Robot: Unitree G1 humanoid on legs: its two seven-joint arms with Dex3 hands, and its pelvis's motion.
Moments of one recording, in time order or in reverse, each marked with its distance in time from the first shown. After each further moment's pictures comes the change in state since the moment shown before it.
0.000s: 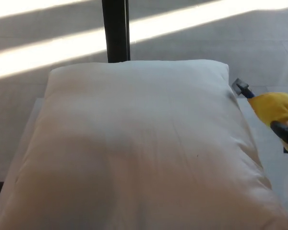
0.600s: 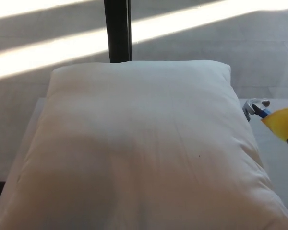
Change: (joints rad) left_arm -0.002 0.002 0.000 0.000 0.000 0.000 0.001; right_arm 0.117 -0.067 0.102 0.073 -0.185 -0.304 -0.125
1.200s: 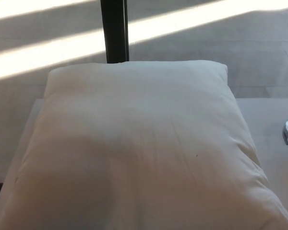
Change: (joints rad) left_arm 0.000 0.001 0.000 -0.001 -0.002 0.000 0.001; right_arm 0.013 -0.124 0.026 0.254 -0.149 -0.272 -0.187
